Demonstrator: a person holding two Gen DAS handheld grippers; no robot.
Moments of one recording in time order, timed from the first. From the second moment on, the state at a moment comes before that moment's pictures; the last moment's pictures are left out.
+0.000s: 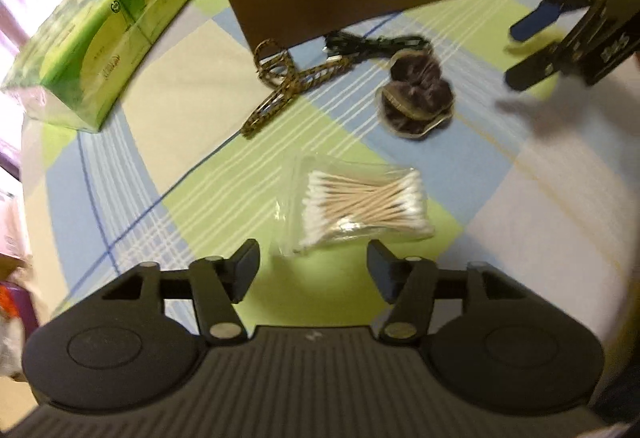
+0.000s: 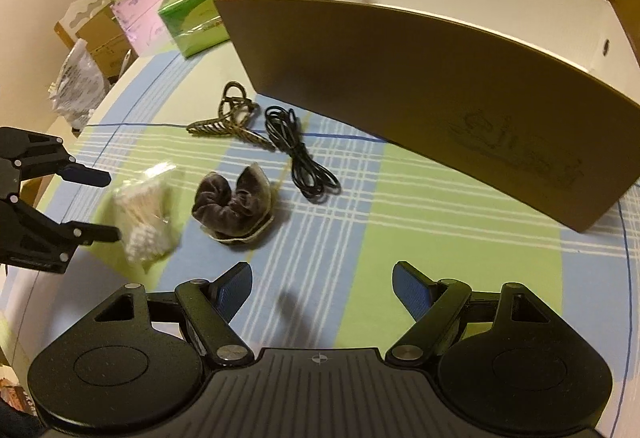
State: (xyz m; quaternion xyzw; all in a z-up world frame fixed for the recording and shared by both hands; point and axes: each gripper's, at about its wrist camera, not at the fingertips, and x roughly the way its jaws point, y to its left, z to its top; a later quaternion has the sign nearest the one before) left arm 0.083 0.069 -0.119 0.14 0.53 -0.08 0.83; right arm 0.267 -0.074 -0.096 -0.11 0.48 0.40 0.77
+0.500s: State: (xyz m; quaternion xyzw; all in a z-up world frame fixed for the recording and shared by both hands) left arm 0.079 0.018 -0.123 0.35 0.46 -0.23 0.79; right arm 0.267 -0.090 -0.095 -0.10 0.49 0.38 0.78
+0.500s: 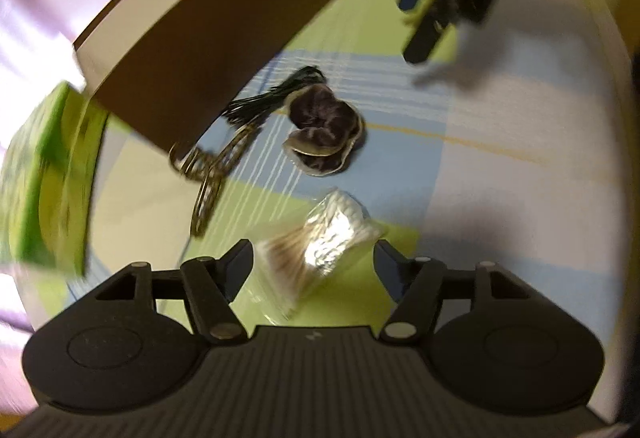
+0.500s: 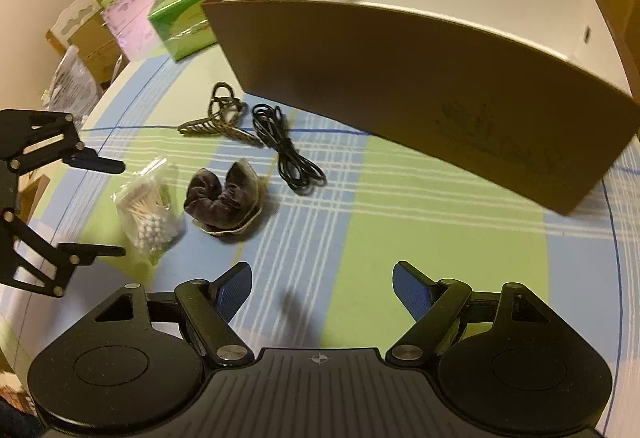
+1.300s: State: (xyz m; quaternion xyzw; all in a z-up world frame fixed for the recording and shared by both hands) left arm 0.098 0.064 -0.122 0.20 0.53 -0.08 0.82; right arm 0.264 -0.089 -0.097 -0.11 0.50 0.39 0.77
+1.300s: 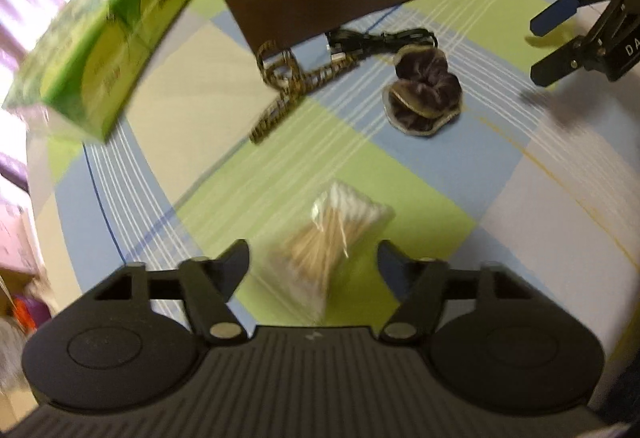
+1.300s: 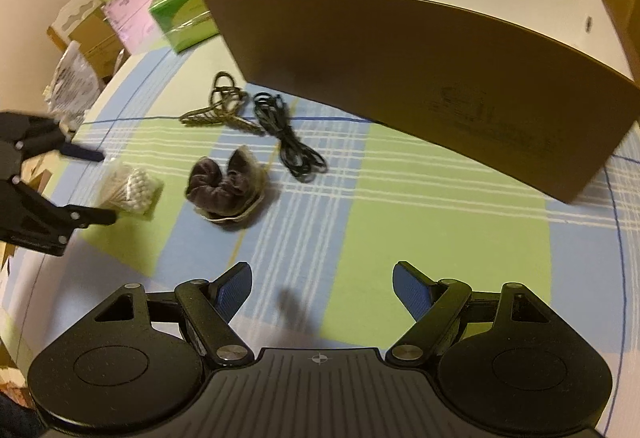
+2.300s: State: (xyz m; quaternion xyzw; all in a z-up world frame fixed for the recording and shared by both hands) left arm 0.112 0.100 -0.110 0.04 0.54 0.02 0.84; right arm 0.261 0.022 -0.123 -0.20 0.45 0.48 0.73
